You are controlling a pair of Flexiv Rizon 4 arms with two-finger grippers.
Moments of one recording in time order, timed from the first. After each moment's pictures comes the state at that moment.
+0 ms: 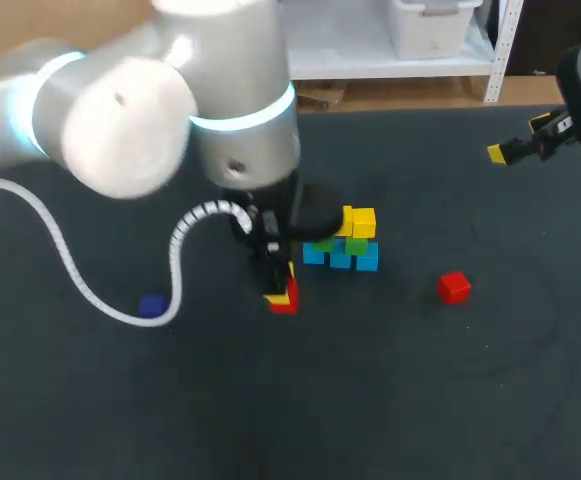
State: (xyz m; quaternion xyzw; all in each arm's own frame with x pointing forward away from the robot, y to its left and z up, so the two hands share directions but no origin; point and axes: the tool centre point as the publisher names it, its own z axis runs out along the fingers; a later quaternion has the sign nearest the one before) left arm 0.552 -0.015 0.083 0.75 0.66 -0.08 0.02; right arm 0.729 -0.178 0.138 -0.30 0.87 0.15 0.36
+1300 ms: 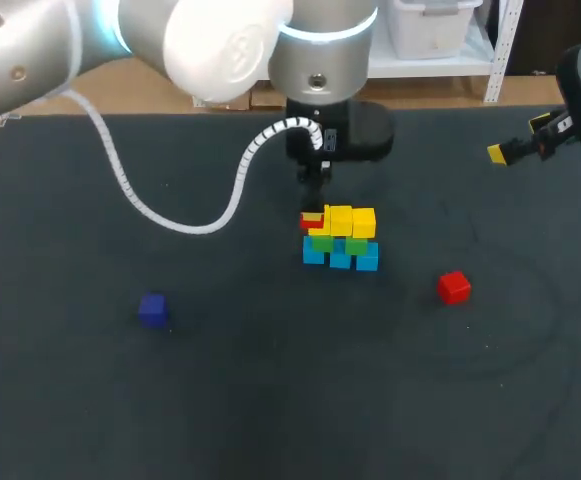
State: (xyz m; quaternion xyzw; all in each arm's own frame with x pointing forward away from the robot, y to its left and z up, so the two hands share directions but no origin) left arm 0.644 -0.059 0.125 0.73 0.68 0.03 0.01; right arm 0.729 -0.178 0.138 -0.30 0.87 0.15 0.36
